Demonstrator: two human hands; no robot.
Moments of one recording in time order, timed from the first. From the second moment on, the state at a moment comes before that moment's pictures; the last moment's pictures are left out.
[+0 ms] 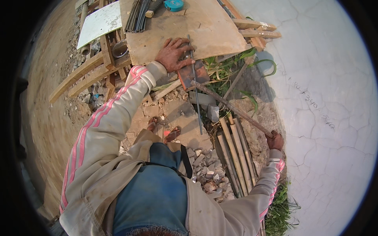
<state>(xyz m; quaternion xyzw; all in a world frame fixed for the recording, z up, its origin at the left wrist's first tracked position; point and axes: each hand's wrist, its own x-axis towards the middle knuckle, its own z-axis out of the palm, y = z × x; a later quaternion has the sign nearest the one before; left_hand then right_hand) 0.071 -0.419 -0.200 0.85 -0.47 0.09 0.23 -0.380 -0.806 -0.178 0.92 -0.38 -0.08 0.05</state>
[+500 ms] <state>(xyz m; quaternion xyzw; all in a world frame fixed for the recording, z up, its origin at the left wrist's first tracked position) 0.071 -0.421 -0.205 0.85 -0.47 0.12 0.20 -0.499 -0.664 -0.208 0.86 -0.51 -0.05 0.05</state>
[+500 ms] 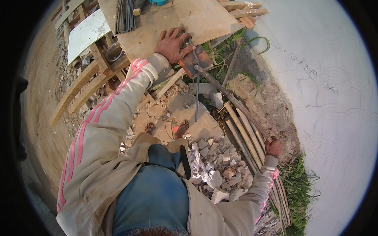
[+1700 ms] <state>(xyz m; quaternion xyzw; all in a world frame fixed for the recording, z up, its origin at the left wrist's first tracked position) -0.026 -0.293 -0.231 0.69 -0.51 -0.37 0.36 -0.462 -0.310 -0.158 0.74 -0.67 0.02 -0.02</state>
